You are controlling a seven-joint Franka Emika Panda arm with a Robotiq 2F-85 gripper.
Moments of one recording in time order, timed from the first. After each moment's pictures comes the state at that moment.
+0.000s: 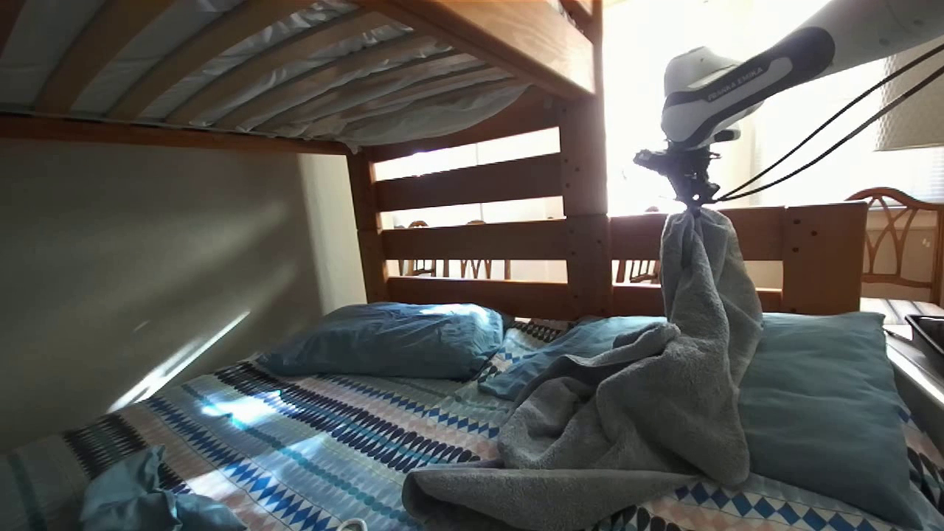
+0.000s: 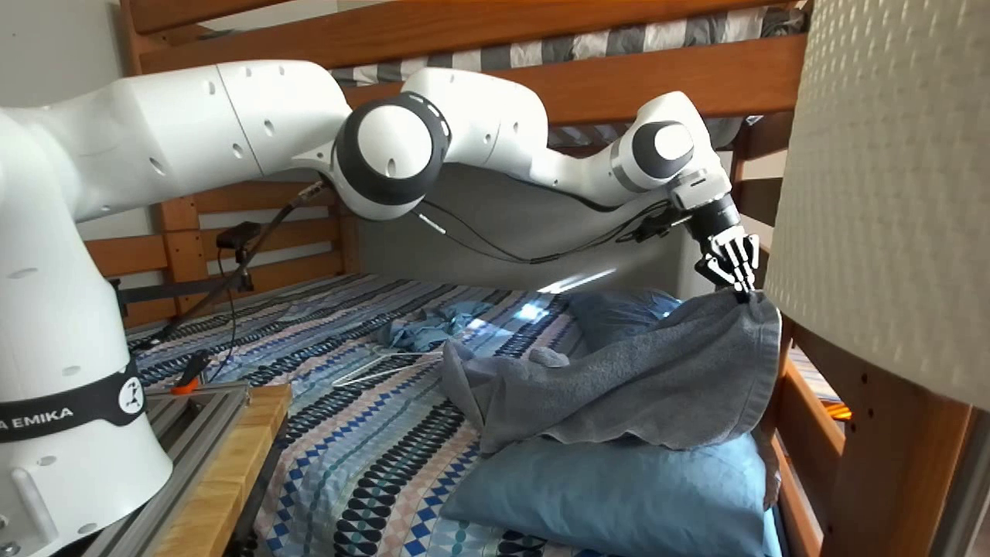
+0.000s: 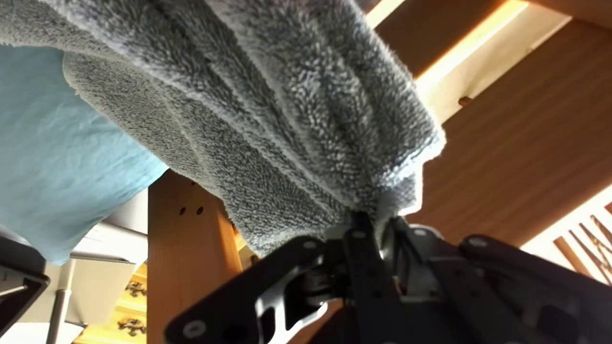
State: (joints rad) arm 0.22 1.30 -0.25 -0.43 -0.17 2.06 1.66
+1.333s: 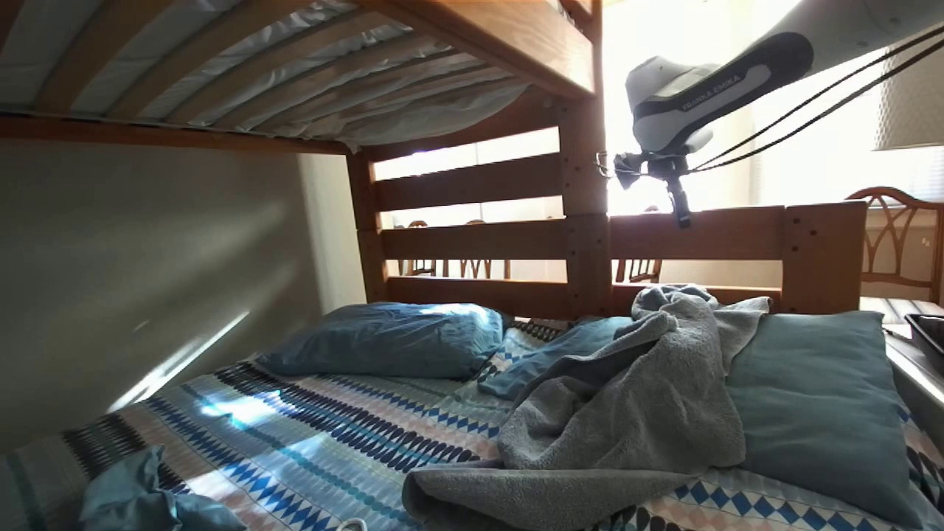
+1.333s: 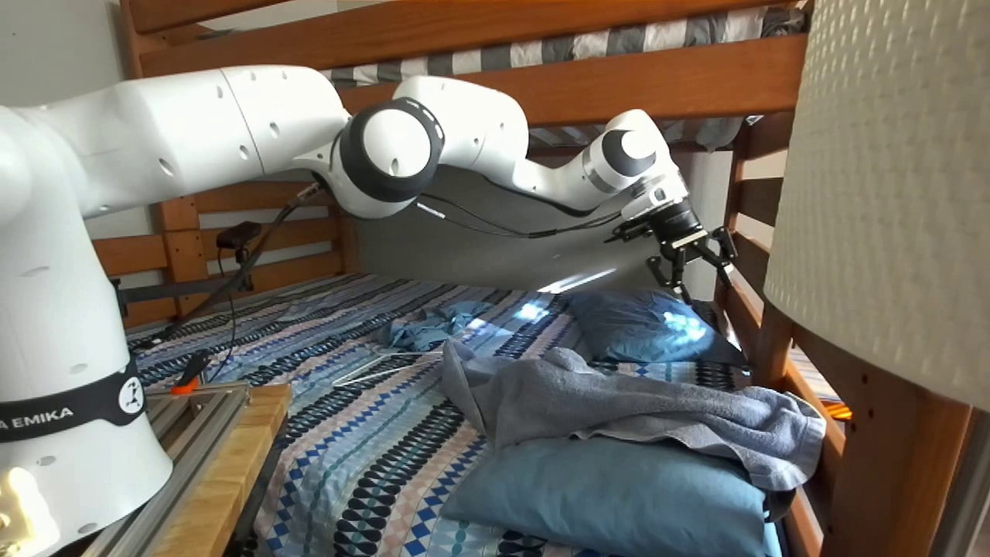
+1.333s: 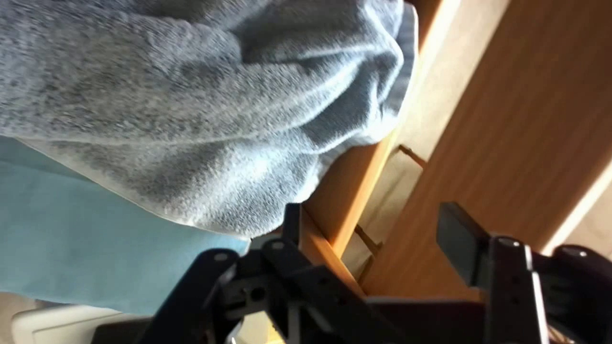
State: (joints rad) arm 0.33 1.30 -0.26 -0.44 -0.29 1.94 2.29
